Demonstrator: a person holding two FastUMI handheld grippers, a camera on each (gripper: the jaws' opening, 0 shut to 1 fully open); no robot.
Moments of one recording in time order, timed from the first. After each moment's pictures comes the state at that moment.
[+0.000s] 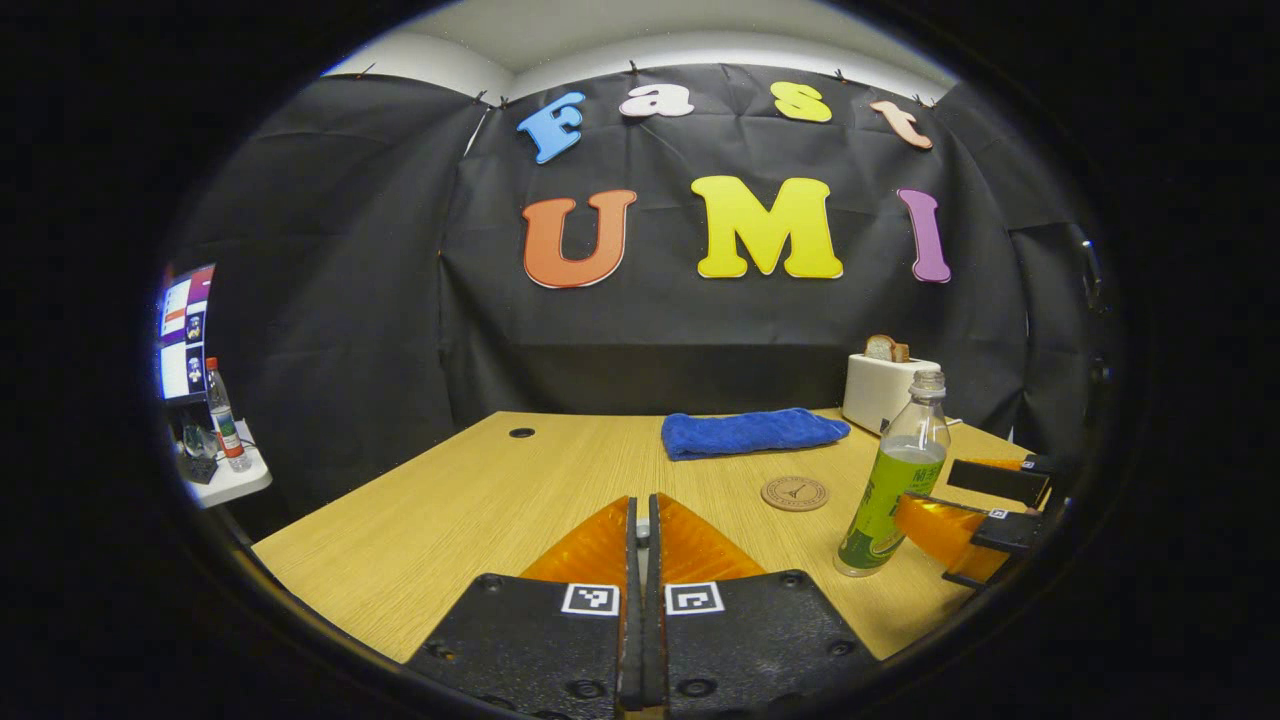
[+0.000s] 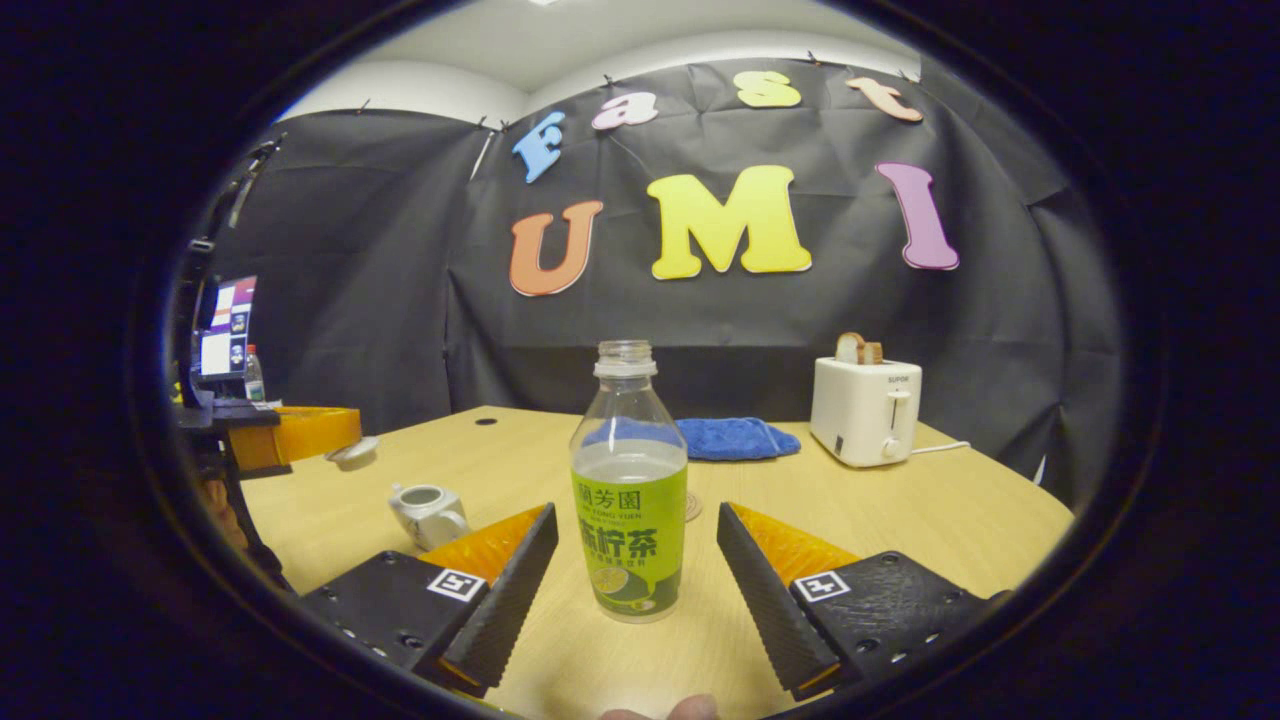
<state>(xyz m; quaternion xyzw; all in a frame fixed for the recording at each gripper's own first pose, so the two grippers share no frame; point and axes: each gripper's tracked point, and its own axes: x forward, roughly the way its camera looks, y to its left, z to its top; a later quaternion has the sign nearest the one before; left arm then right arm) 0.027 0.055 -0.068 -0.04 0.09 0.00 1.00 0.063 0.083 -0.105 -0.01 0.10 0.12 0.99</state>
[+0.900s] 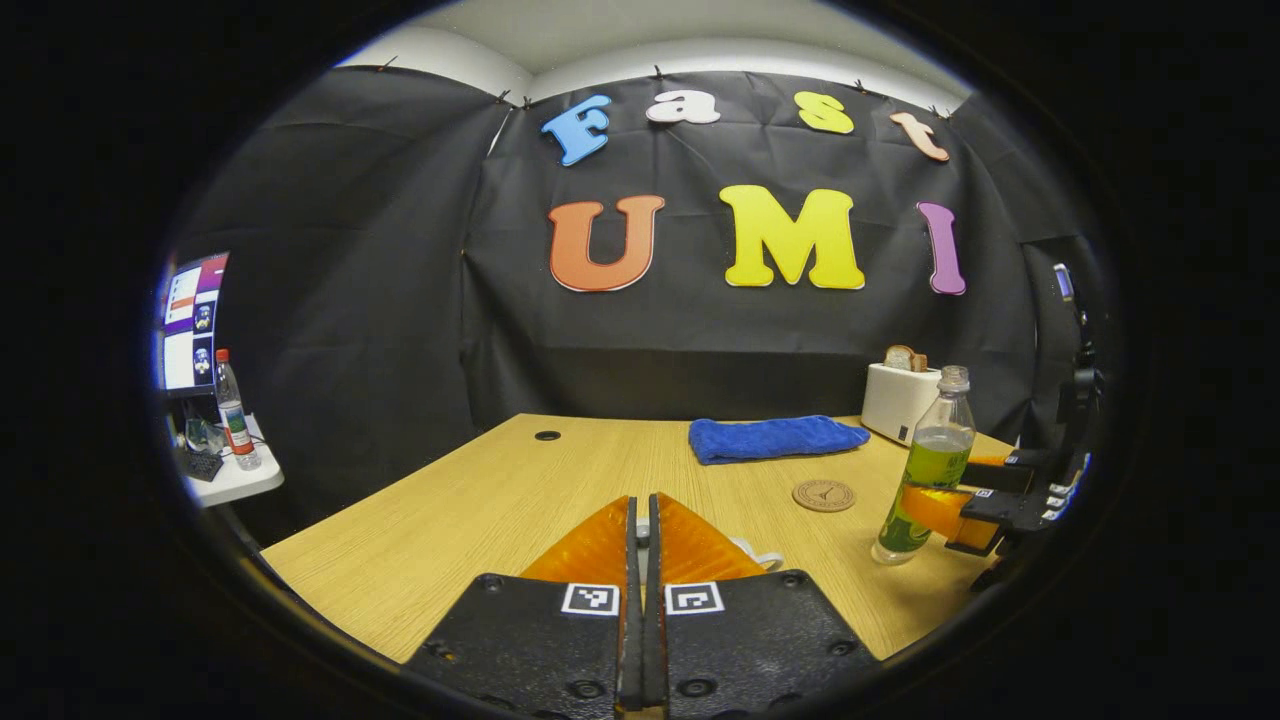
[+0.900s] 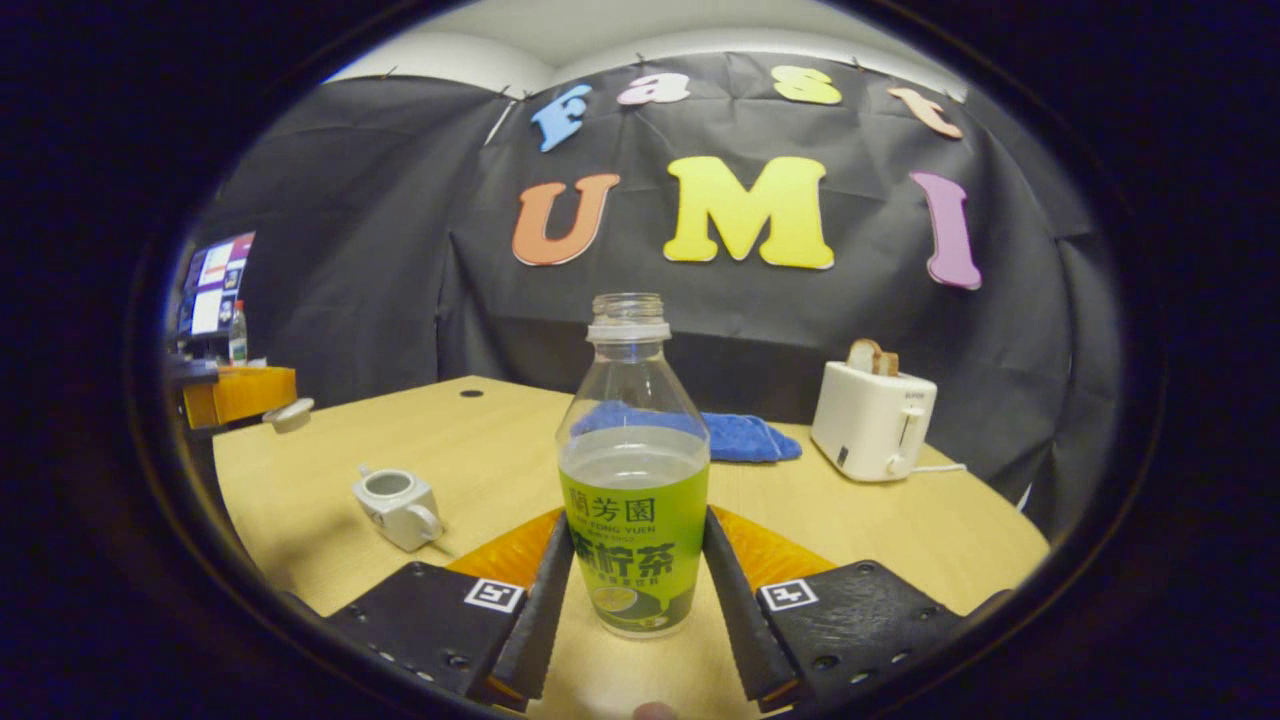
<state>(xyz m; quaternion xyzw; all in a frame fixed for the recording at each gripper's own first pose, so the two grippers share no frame) 0.023 0.100 -0.072 -0.04 0.09 0.02 0.99 0.089 0.100 -0.098 -0.11 0.11 0.12 0.98</state>
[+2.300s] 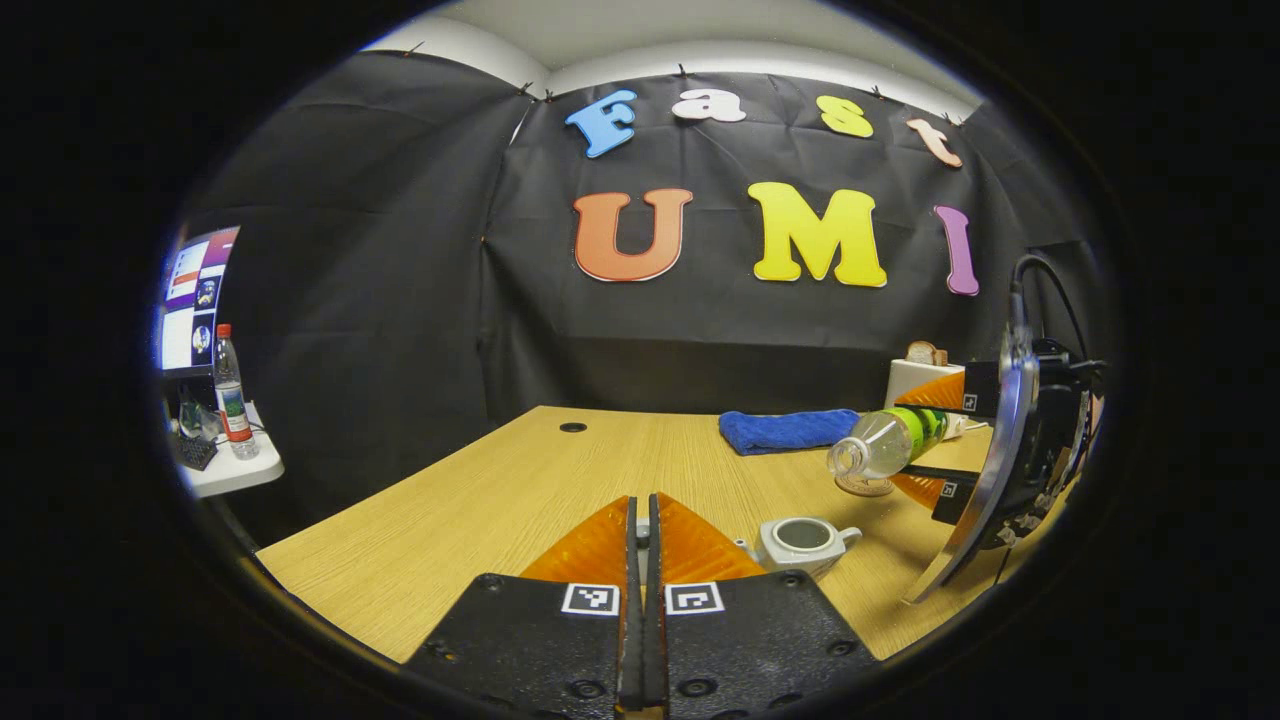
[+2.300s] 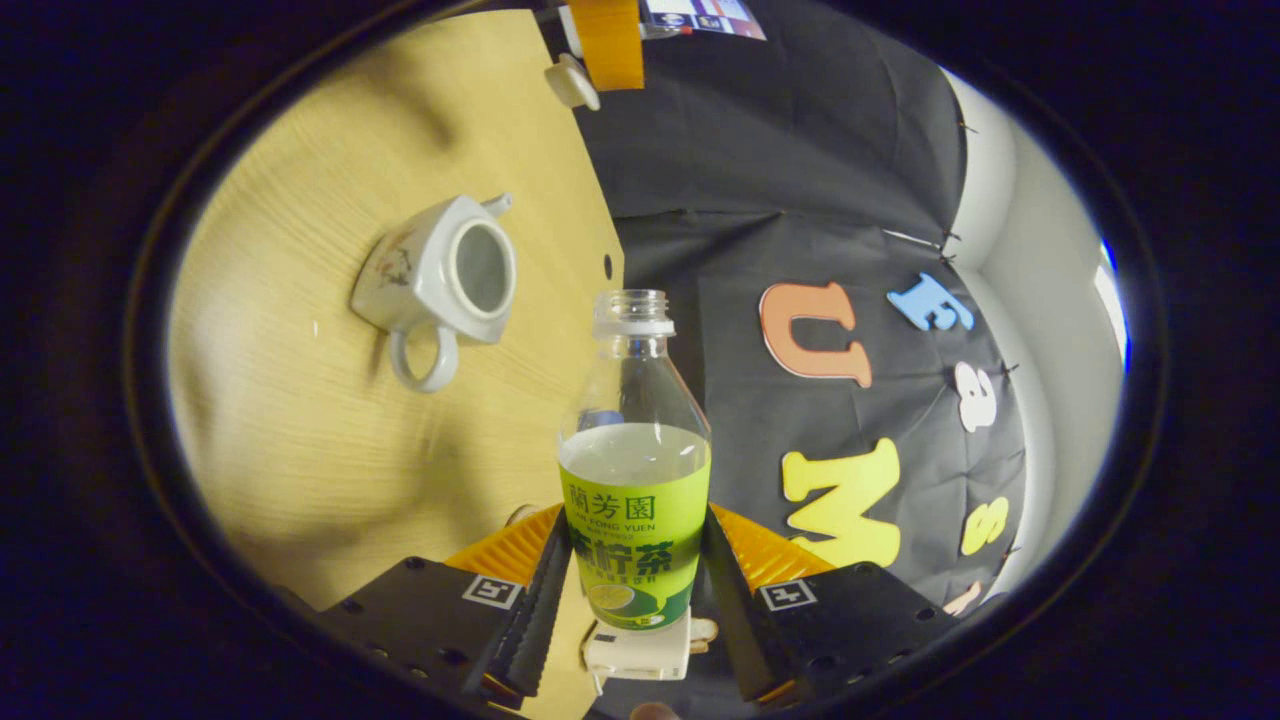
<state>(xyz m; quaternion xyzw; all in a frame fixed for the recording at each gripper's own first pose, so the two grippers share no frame) 0.031 0.151 -0.109 -0.05 0.09 0.02 0.99 0.136 0.183 -0.082 -0.71 -0.05 0.13 0.69</state>
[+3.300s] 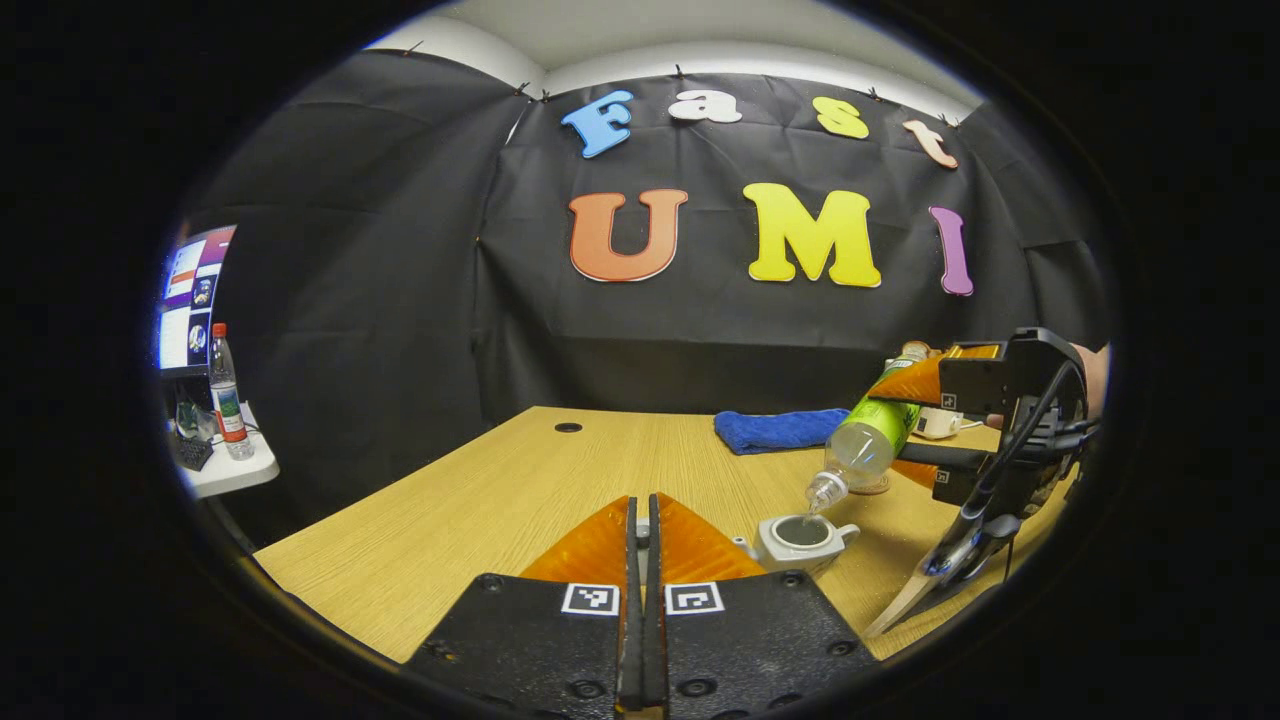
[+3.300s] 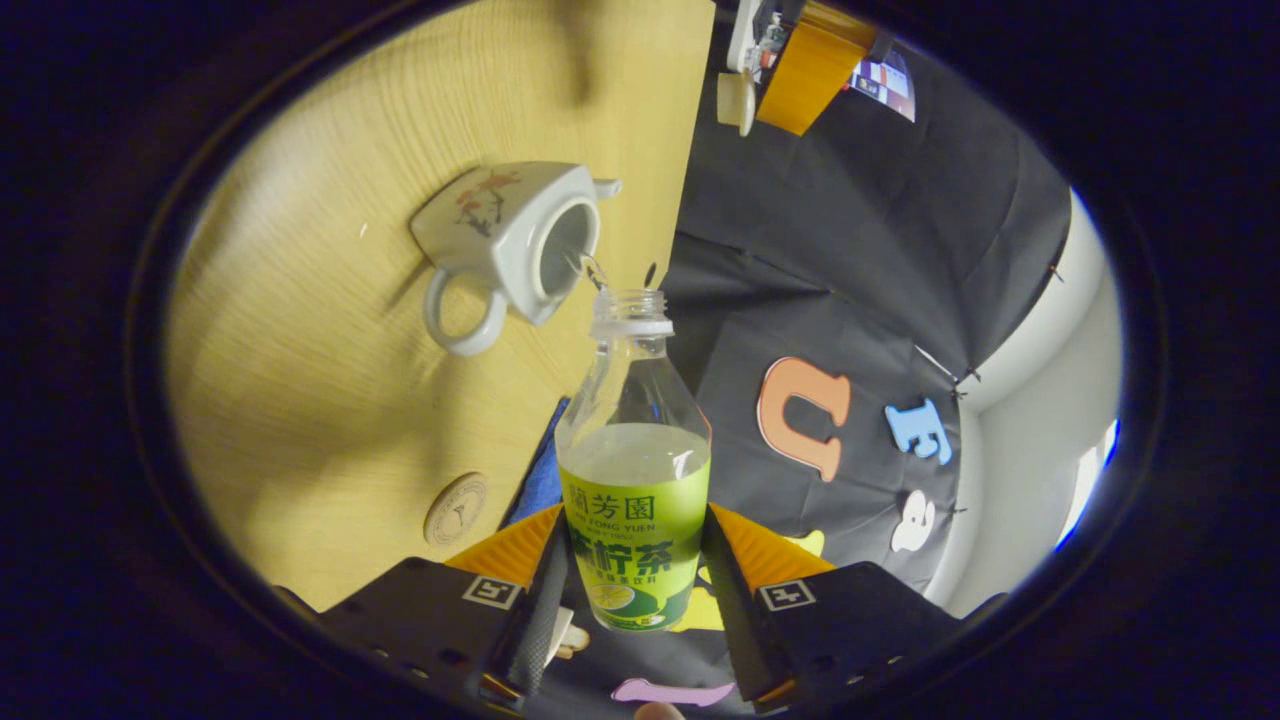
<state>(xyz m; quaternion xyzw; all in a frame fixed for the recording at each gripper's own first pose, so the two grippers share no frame) 0.030 0.151 -0.109 -0.05 0.08 0.01 0.99 0.138 0.207 -0.064 -0.84 -0.11 0.11 0.53</state>
